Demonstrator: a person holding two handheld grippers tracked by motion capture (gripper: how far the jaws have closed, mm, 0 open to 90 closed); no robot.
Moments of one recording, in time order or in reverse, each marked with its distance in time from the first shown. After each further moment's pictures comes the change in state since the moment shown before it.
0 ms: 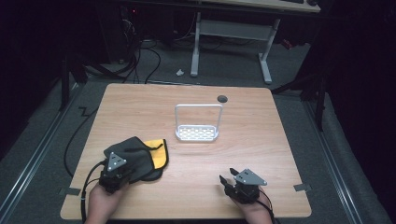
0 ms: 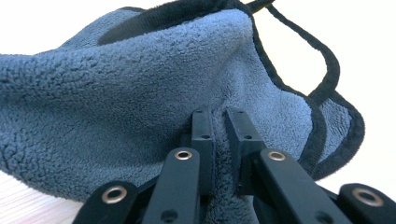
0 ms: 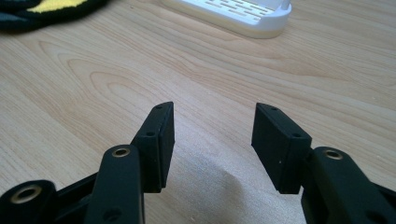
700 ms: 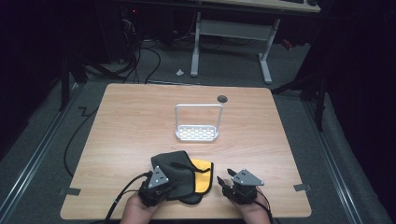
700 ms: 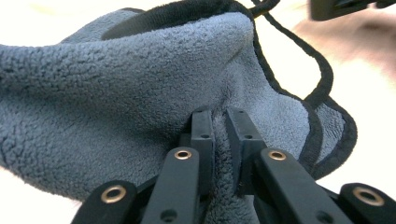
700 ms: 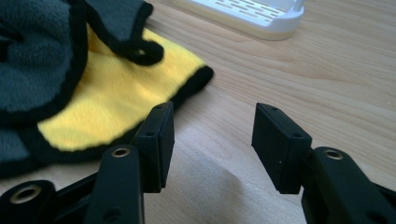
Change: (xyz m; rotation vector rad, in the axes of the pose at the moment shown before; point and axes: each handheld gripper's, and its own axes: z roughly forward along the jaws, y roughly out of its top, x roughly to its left) left arm -0.112 0.011 0.025 -0.028 -0.301 0.181; right arm 0.007 0.001 0.003 0.002 0.019 -0.012
